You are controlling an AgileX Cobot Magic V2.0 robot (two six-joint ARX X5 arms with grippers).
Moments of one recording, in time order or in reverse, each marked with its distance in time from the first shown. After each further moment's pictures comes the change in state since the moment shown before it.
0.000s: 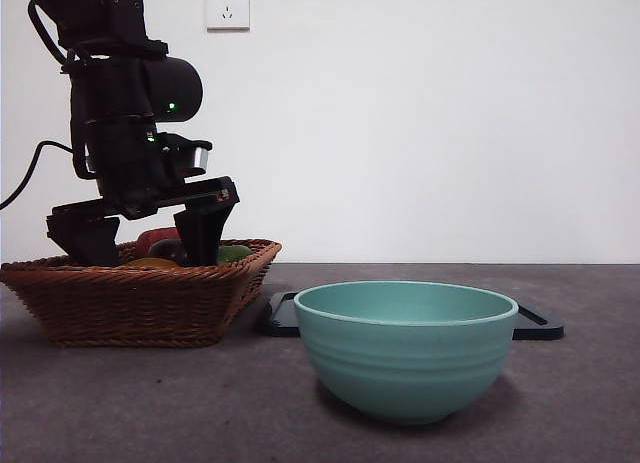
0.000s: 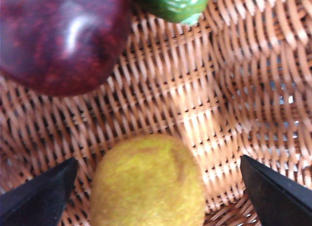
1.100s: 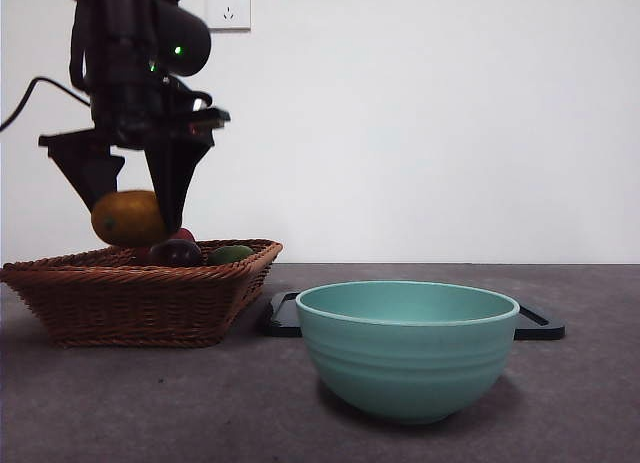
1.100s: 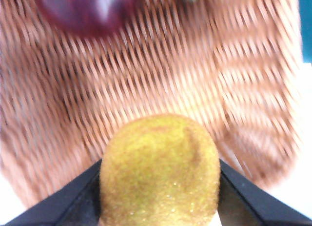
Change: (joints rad) left arm -0.032 0.012 0.275 -0.444 -0.029 -0.051; right arm 0.000 0.000 0.000 0.000 0.000 0.000
